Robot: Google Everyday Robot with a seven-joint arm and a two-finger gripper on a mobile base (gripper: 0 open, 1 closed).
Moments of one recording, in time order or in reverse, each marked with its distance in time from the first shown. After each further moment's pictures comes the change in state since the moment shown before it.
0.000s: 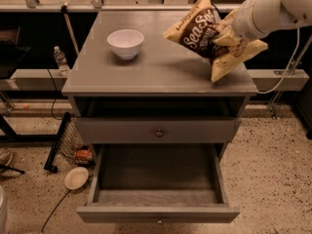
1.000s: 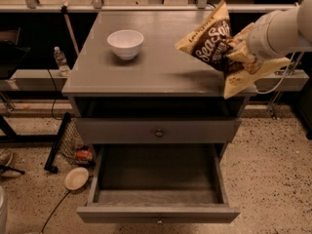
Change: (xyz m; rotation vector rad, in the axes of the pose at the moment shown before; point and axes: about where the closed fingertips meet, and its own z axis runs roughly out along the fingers) arm 0.021 0.044 -0.059 0.086 0.104 0.063
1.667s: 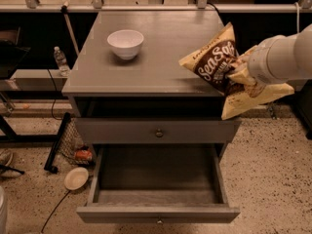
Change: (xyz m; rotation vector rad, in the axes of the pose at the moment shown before) arm 0.023 0.049 -0.015 0.007 0.071 0.103
